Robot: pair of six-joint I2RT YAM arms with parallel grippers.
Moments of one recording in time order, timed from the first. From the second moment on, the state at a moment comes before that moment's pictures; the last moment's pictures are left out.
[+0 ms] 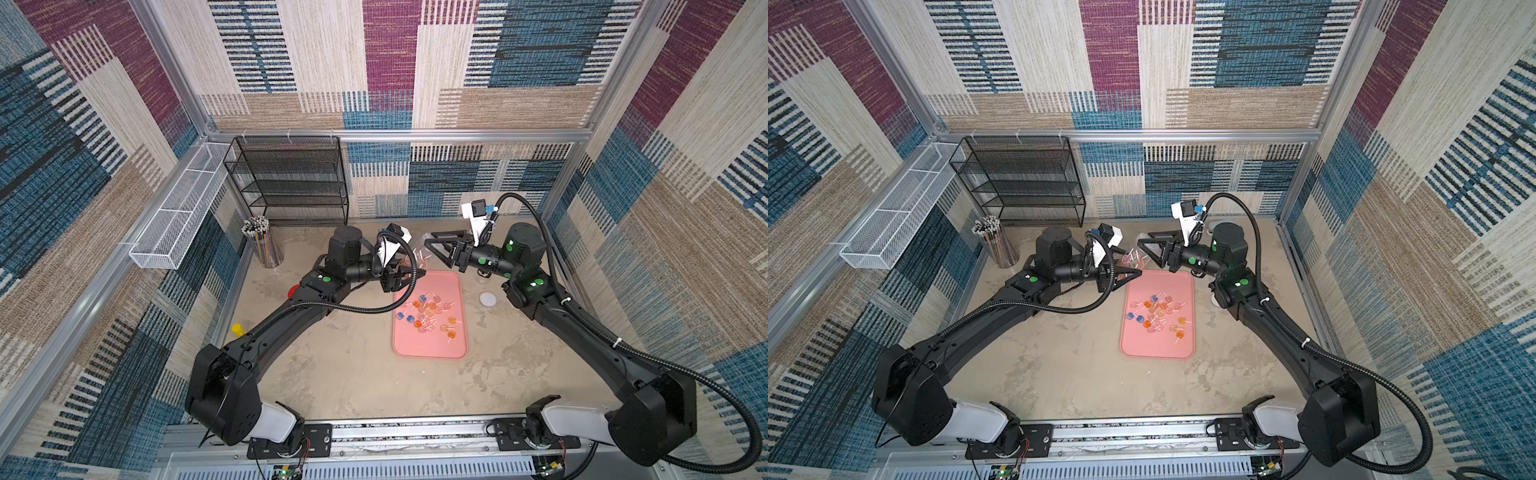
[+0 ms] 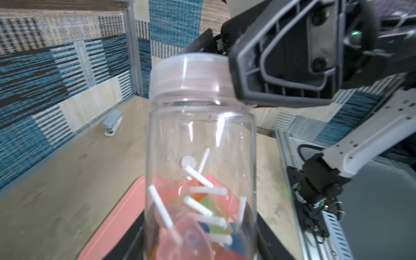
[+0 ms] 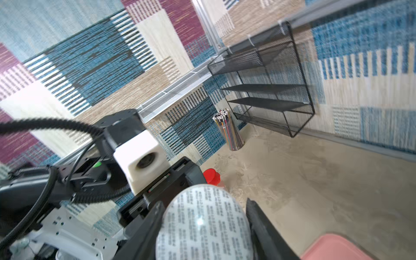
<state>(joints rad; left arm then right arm) -0.52 1.46 1.19 0.01 0.86 0.06 0.40 1.26 1.07 0.24 -0.76 0.47</state>
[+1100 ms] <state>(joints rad) -0.58 1.44 1.18 -0.07 0.67 0.08 0.38 1.29 1.21 0.08 -0.62 0.49</state>
